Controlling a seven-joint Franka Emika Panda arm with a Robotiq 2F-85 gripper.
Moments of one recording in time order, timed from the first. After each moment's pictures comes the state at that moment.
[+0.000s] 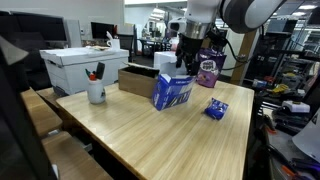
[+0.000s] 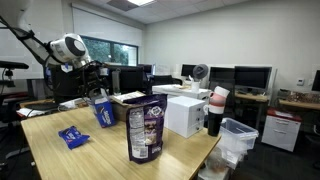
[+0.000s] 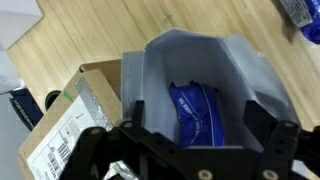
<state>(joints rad) 0.15 -0.03 0.12 -2.40 -0.57 2.44 -0.21</state>
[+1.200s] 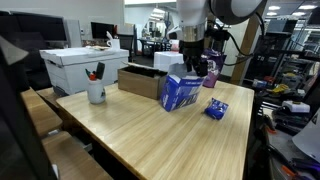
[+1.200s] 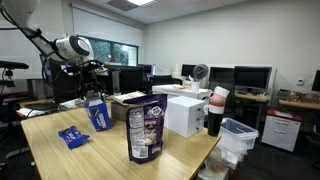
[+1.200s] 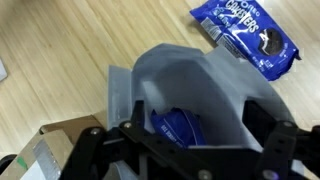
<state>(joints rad) 0.15 0.03 0.14 -2.28 -0.43 2.08 -0.28</state>
